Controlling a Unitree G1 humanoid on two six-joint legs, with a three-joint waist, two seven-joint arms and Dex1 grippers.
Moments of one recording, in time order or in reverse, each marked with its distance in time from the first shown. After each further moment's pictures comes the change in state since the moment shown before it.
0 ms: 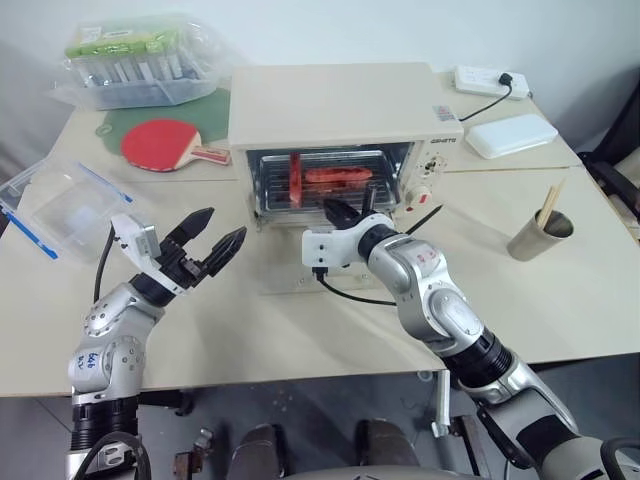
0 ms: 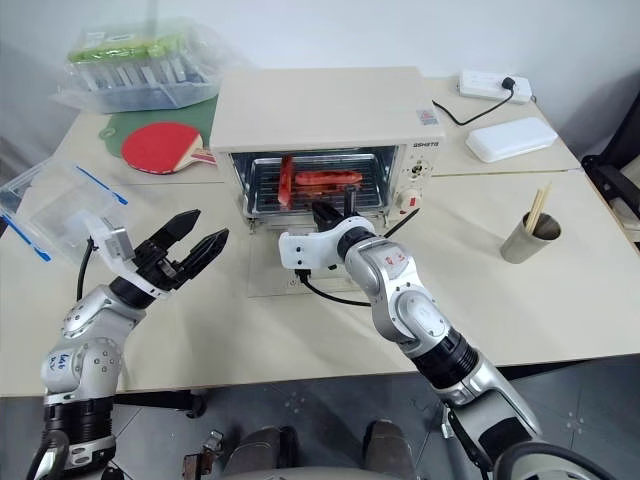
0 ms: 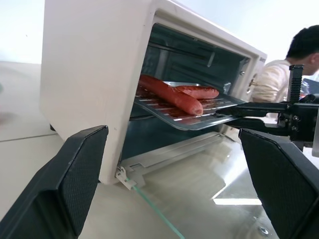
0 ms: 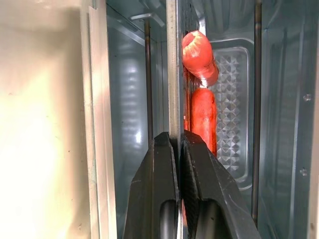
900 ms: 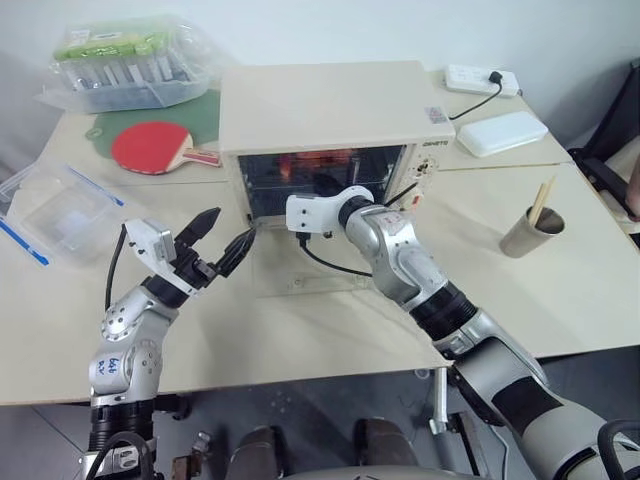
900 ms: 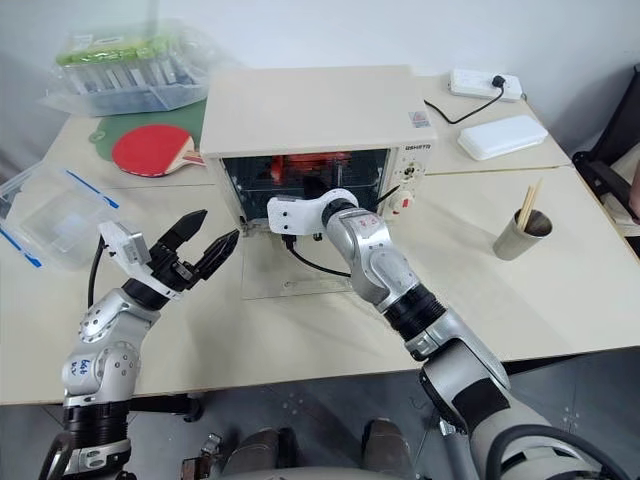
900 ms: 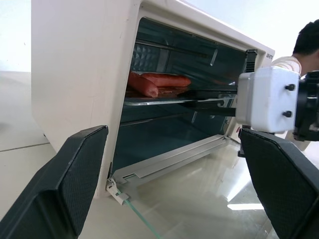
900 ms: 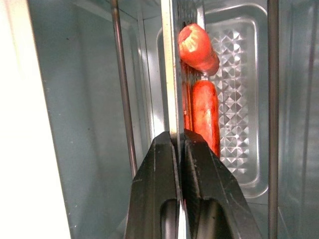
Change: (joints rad) left arm 0.008 -0.081 -0.050 -0.006 0.091 -0.116 0.060; right arm -0.260 0.121 0.010 0.456 0.113 -0.043 -0.195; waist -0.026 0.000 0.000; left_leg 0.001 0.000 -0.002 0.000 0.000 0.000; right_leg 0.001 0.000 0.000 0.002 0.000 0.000
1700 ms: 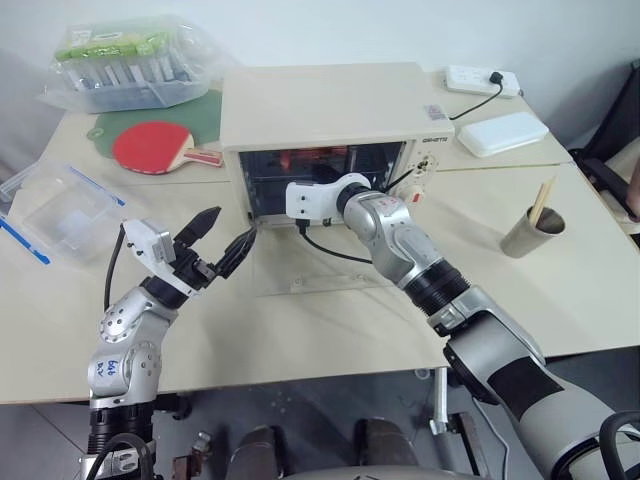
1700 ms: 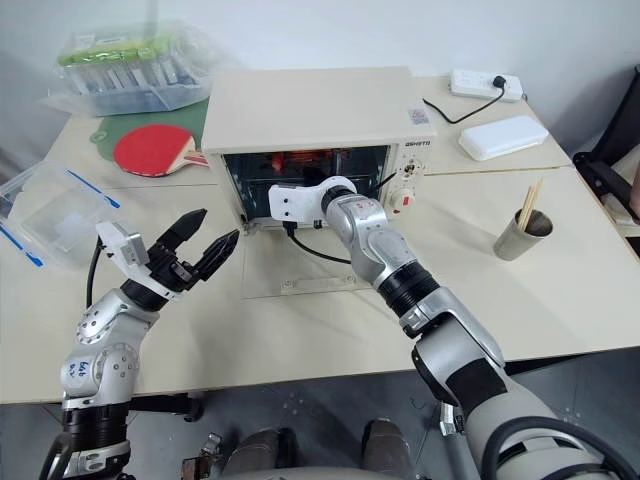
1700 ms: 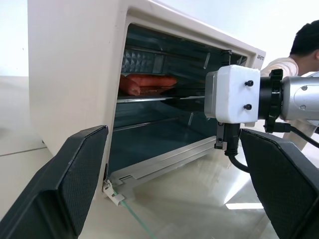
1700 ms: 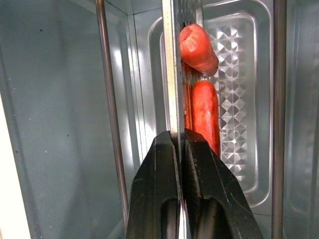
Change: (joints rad) left arm 0.011 -0.003 0.002 -0.017 -0.002 0.000 -0.003; right arm -0.147 0.024 0.001 0.289 0.068 -0.101 -0.106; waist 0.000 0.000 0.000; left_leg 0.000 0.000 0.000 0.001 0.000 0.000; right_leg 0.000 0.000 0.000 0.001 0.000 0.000
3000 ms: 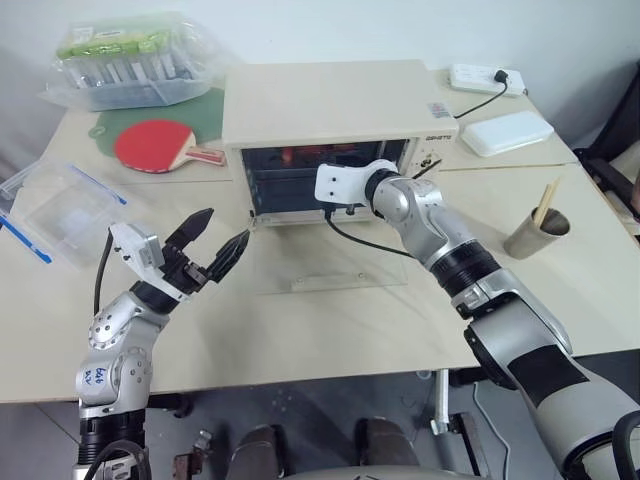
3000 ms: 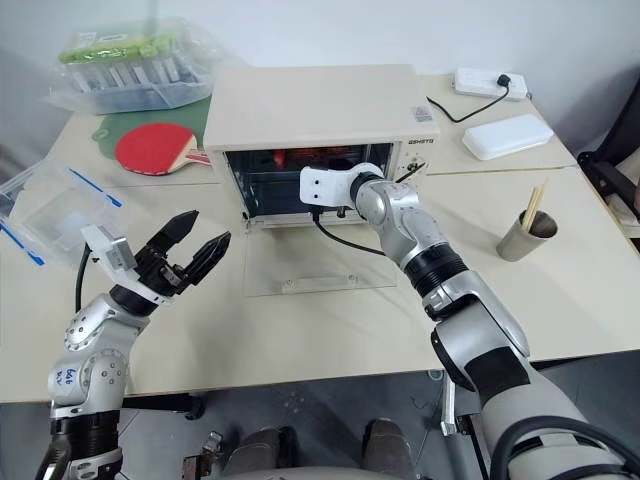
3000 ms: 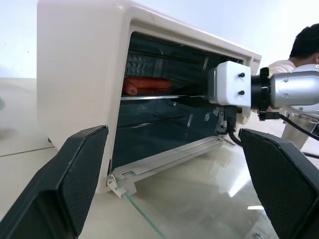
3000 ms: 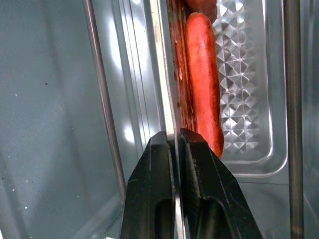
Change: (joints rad) left arm 0.034 0.014 0.026 -0.054 -0.032 0.020 -0.013; right arm -0.055 -0.120 -0.035 0.115 0.155 -0.149 0.052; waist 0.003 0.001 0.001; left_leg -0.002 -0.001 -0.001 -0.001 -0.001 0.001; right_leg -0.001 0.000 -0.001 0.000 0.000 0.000
